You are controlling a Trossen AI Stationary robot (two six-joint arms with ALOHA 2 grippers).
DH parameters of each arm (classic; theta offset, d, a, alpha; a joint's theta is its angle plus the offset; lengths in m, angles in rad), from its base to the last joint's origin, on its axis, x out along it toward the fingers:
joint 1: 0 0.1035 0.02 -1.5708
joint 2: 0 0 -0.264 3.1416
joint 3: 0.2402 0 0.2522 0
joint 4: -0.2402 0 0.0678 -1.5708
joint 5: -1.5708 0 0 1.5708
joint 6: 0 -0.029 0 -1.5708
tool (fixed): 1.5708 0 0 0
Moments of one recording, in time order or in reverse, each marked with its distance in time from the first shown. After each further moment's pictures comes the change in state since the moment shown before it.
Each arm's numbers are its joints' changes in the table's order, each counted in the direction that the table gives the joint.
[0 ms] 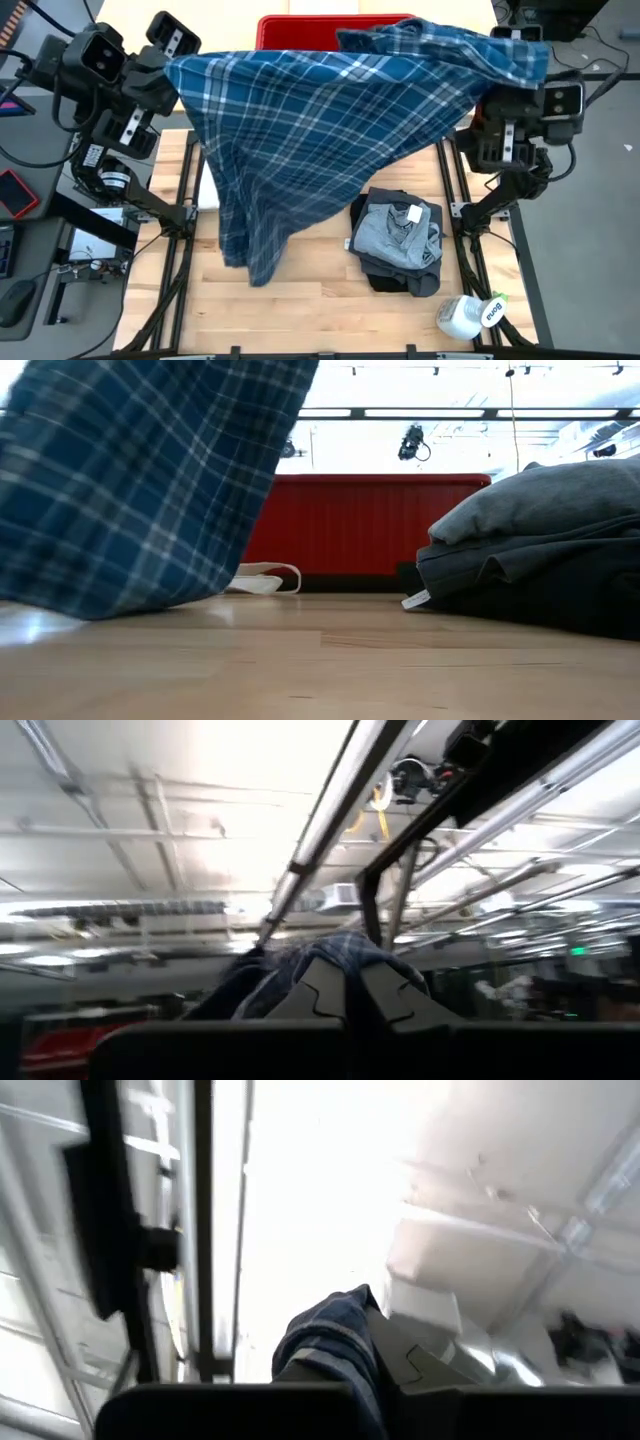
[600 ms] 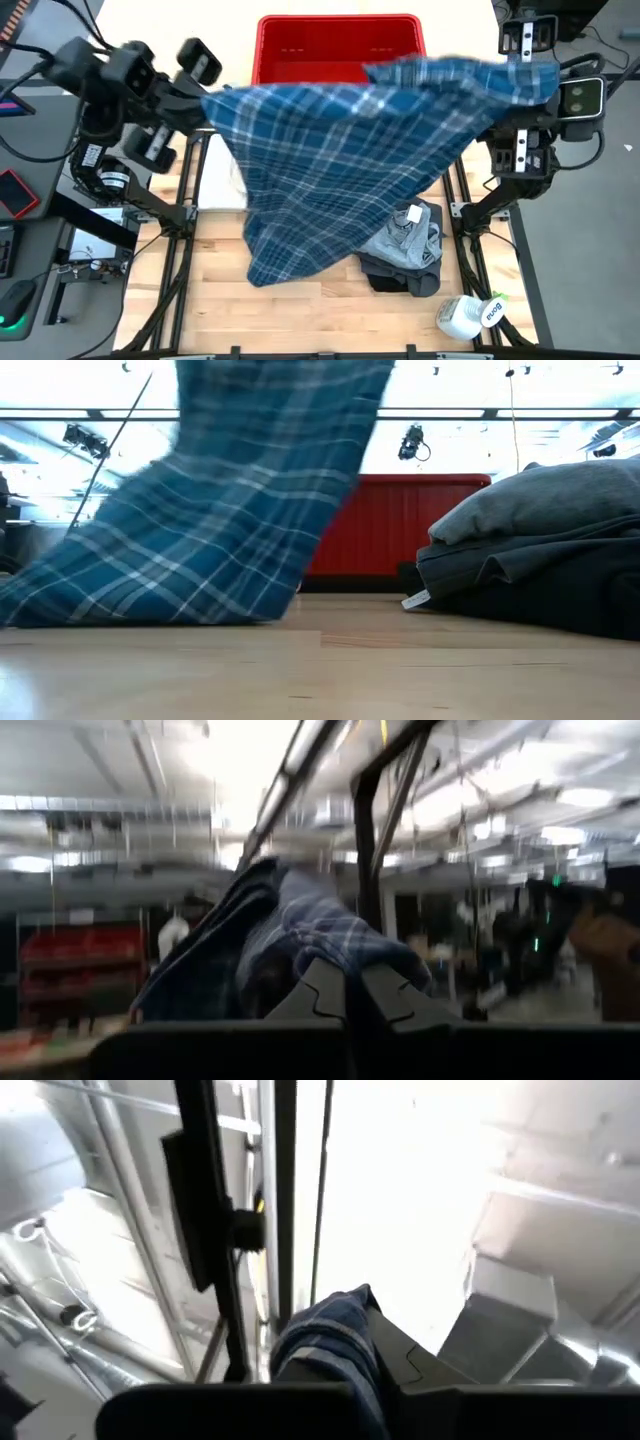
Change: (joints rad) left arm 0.000 0.001 0.003 -0.269 -0.047 -0.030; right arm 0.000 -0.003 0.131 -0.305 0.159 -0.023
